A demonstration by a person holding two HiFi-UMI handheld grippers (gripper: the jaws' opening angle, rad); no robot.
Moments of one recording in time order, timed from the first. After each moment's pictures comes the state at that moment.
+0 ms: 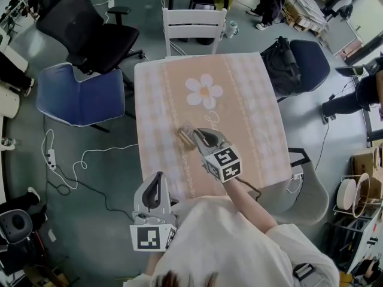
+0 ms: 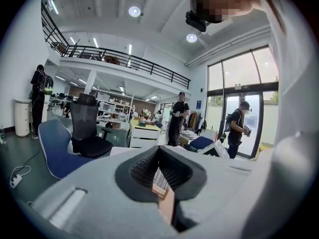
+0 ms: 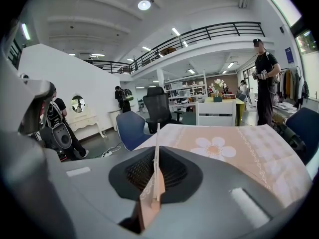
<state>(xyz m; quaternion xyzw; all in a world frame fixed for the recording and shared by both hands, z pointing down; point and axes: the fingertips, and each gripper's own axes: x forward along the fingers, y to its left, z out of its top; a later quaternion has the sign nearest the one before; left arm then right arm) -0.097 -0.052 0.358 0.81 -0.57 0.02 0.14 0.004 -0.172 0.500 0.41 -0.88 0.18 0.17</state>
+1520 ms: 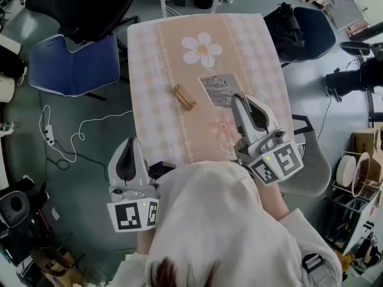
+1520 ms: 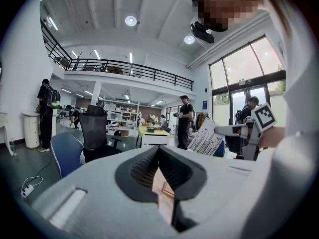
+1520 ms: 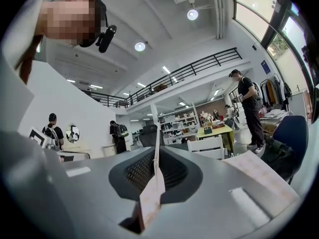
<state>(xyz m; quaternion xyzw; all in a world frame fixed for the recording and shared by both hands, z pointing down) -0.141 -0.040 0.345 0.79 -0.60 0.03 0.09 0.080 -0.108 0.316 0.47 -0.88 0.11 -0.02</state>
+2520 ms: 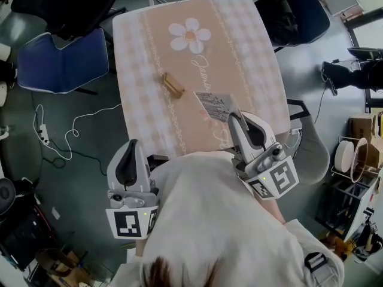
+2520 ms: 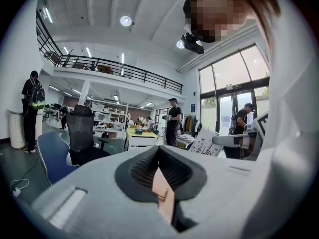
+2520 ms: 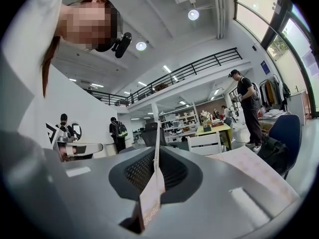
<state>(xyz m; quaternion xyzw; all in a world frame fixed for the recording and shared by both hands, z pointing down) -0.104 -0.014 0.342 0.83 -0.55 0.01 0.10 0.093 -0.040 0.336 0.47 -0.88 0.11 -0.01</state>
